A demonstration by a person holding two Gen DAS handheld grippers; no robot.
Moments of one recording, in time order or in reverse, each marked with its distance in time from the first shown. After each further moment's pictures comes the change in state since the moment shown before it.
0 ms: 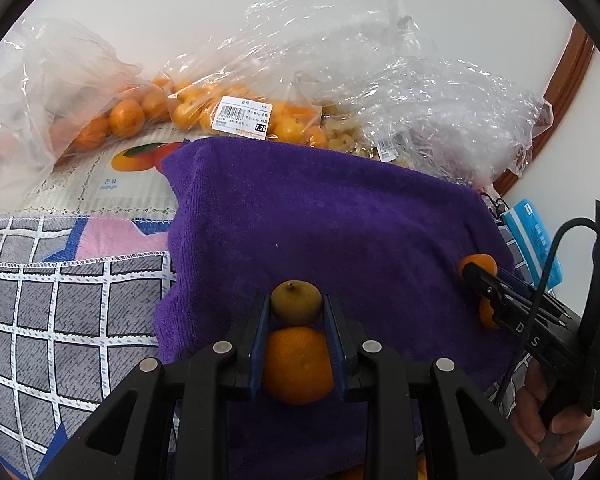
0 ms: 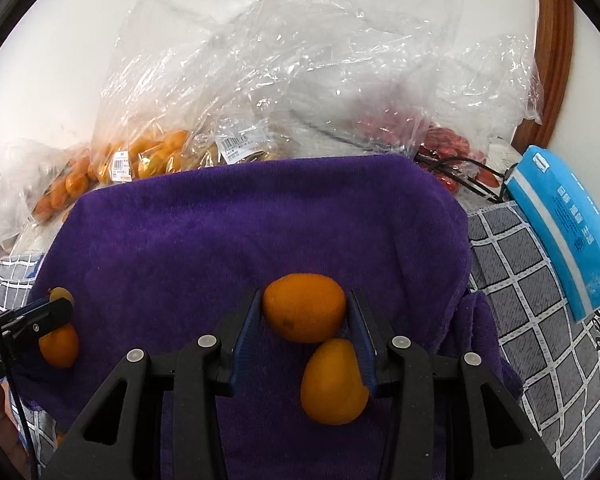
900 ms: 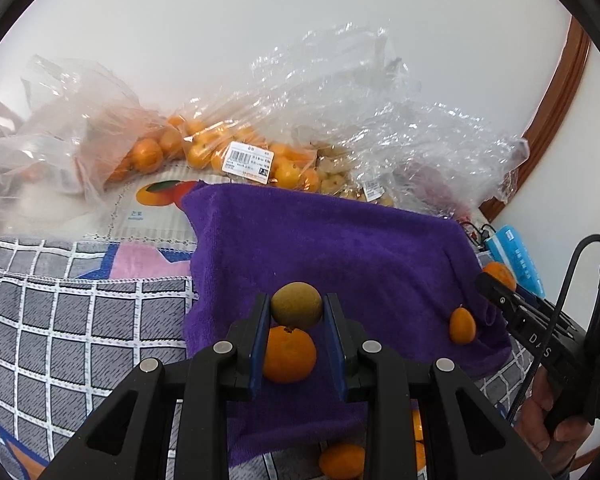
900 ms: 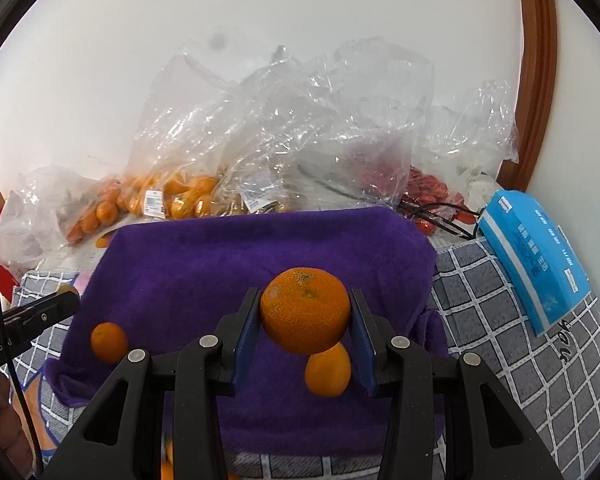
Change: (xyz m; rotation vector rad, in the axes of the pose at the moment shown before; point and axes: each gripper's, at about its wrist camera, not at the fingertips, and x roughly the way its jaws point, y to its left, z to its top) left arm -0.044 -0.003 0.010 -0.018 -0.079 0.001; right arm -0.055 -0.002 0.014 -0.002 -0.088 0.022
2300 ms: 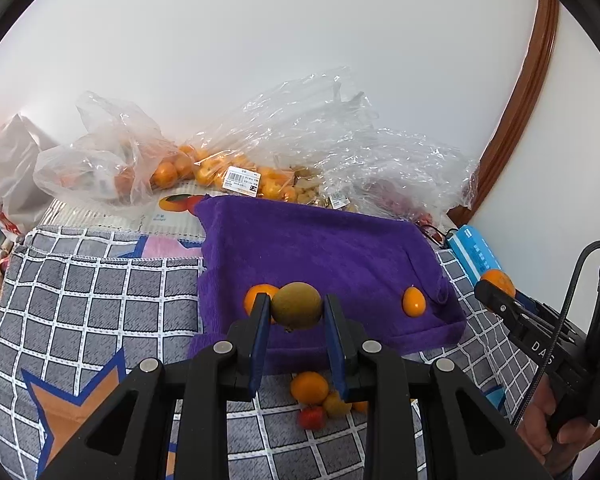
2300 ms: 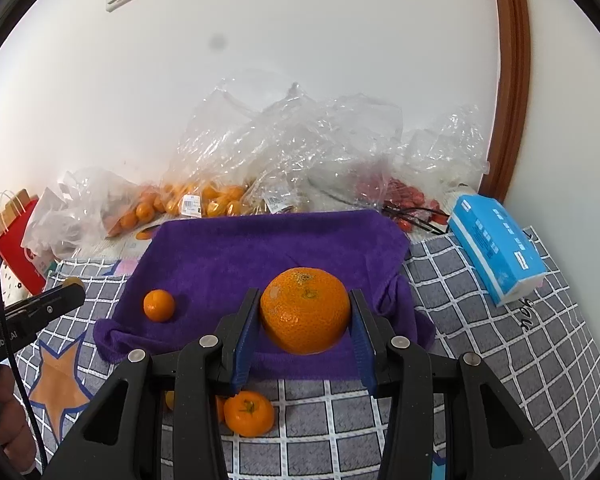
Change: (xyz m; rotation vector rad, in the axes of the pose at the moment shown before) left arm -0.090 -0.013 -0.037 0.018 -0.106 -0.024; right arm -0.094 0.007 -0.029 -0.020 -0.072 0.025
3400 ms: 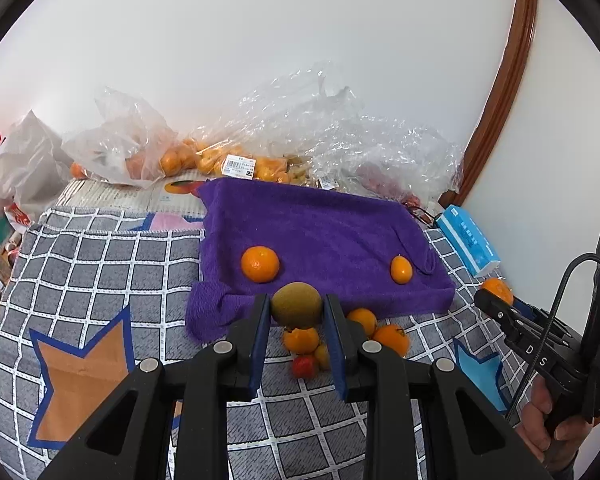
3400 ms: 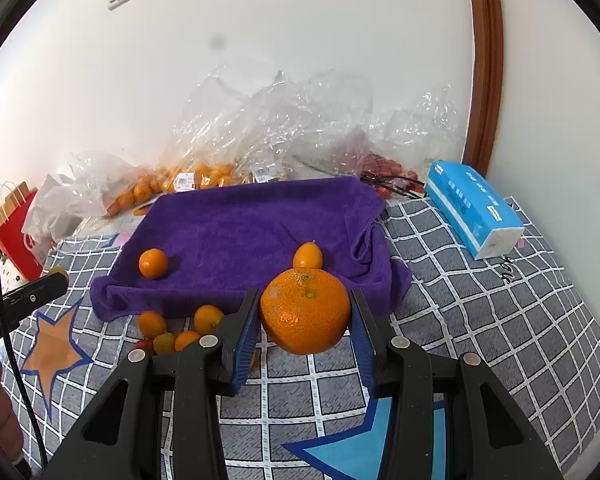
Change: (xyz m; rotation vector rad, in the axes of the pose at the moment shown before) left arm -0.034 -0.013 -0.041 0.028 -0.020 0.007; right arm -0.032 -0.020 -0.049 0.021 0.003 -0.018
